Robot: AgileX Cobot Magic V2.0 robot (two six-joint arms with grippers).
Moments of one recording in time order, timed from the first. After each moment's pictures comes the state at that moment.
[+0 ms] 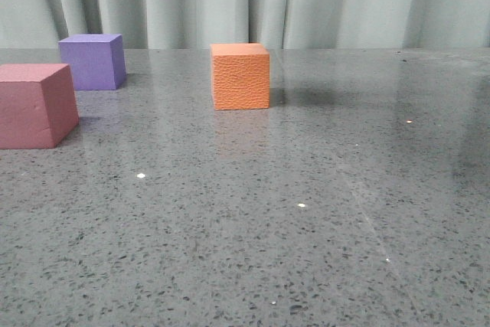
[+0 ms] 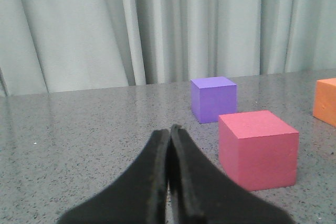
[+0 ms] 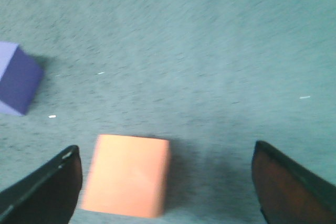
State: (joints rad) left arm -0.10 0.00 0.00 0.15 -0.01 -0.10; right arm 0.62 1.68 -1.62 -0.41 0.75 0.65
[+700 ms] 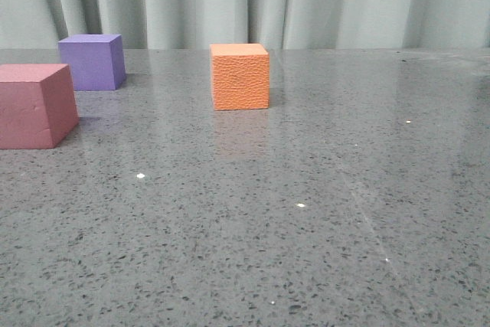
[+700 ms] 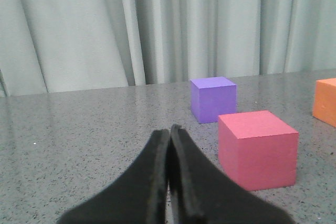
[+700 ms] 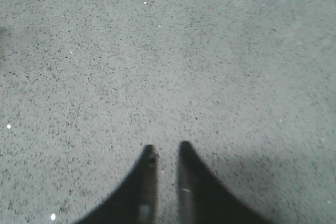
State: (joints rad) left arm -0.10 0.00 0.00 0.15 -0.01 -0.10; right arm 0.38 0.82 -0.79 -0.47 0.75 0.61
